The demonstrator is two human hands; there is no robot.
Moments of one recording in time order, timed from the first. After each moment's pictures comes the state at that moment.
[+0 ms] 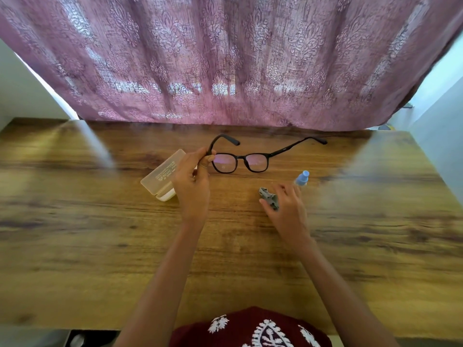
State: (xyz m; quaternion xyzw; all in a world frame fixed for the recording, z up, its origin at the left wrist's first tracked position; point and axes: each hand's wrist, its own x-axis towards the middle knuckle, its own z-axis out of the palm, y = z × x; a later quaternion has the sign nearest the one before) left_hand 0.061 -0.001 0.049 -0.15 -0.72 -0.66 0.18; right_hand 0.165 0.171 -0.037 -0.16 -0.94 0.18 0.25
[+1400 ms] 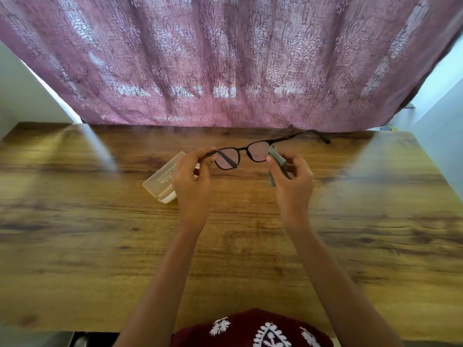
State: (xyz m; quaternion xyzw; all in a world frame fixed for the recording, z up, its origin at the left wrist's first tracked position) left_hand 0.070 -0.003 0.070 -0.14 -0.75 -0.62 0.18; right_hand 0.140 0.137 0.065 -0.29 -0.68 0.57 0.36
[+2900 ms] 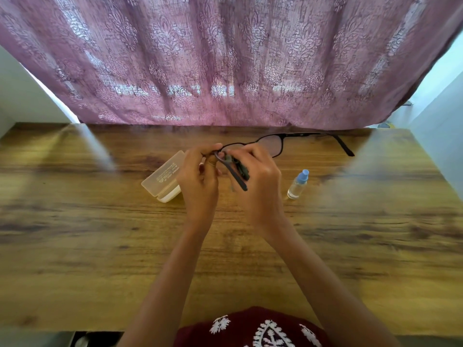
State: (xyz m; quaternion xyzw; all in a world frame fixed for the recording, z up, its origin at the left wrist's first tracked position) left_hand 0.077 0.003 0.074 -0.19 -0.72 -0.65 0.18; right_hand 0.133 0.088 0.097 -0.07 -0.86 0.31 0.40
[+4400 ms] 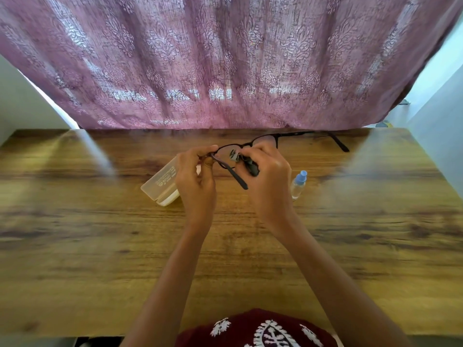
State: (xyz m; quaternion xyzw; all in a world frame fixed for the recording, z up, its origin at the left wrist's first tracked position) left_hand 0.079 0.003 0.079 -0.20 -0.73 -0.62 0.22; right_hand 0.134 0.104 0.104 -0.12 -0.86 0.30 0.40
